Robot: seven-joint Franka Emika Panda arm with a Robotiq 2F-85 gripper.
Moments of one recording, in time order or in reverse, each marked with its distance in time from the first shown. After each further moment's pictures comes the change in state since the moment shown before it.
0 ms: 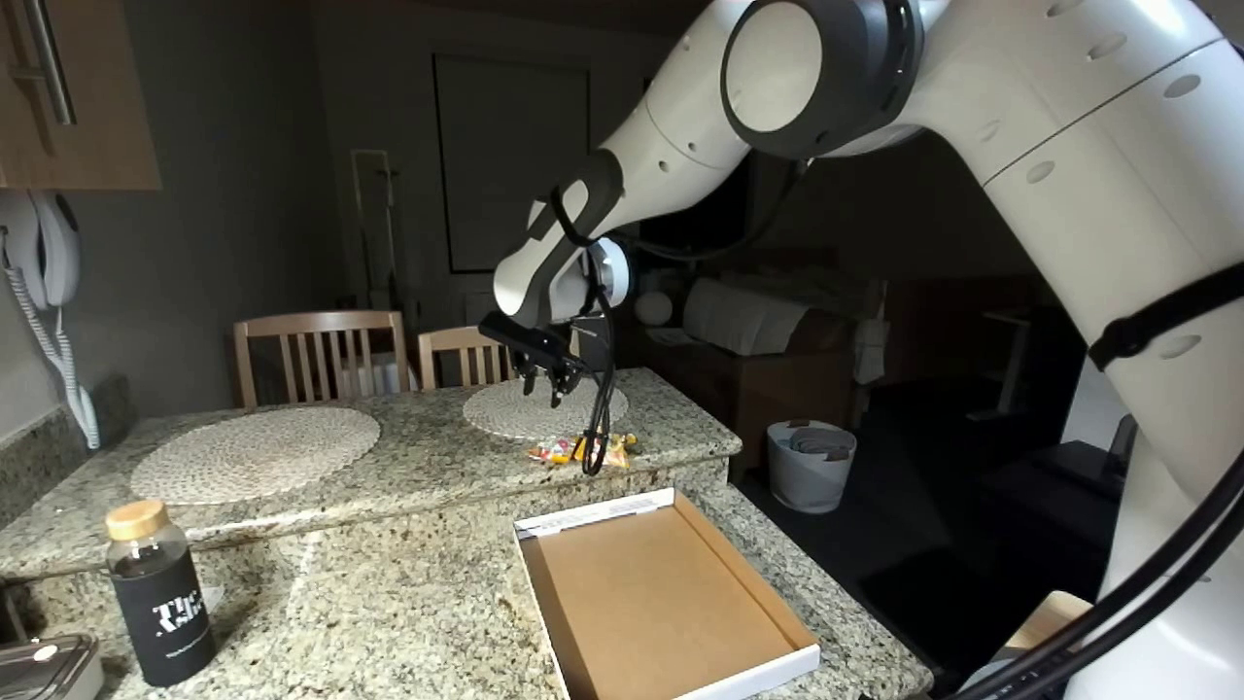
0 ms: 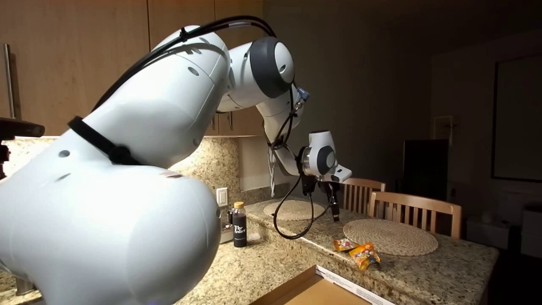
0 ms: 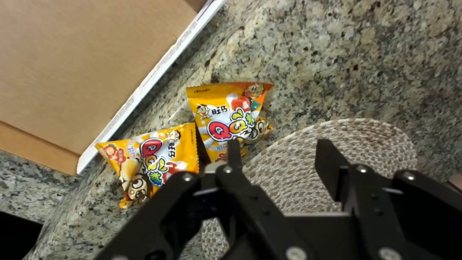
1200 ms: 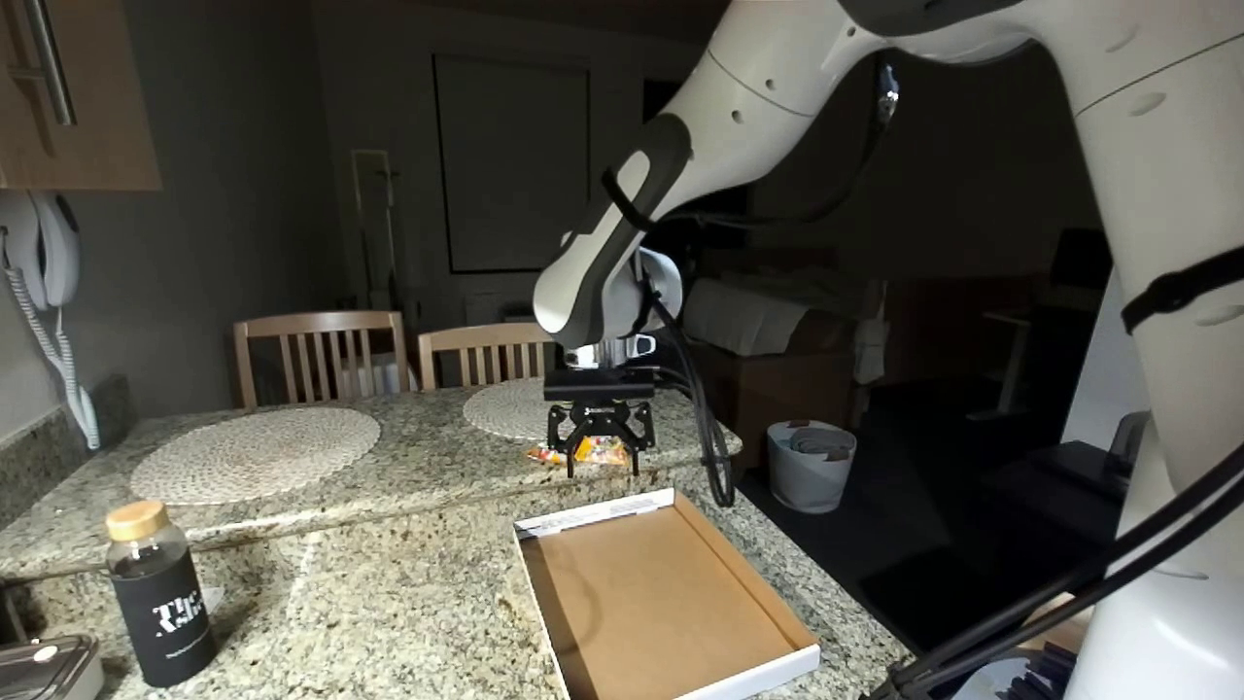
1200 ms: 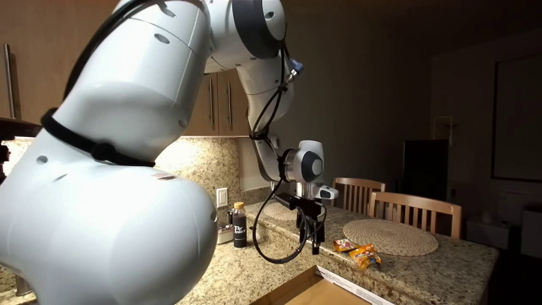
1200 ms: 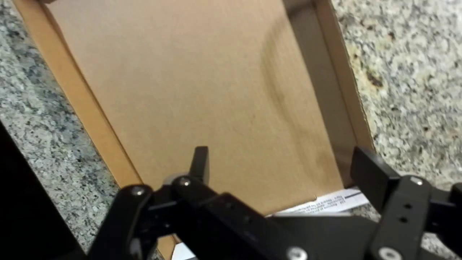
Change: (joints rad) arm -0.069 -0.268 0.126 -0.465 -0.037 -0.192 -0.399
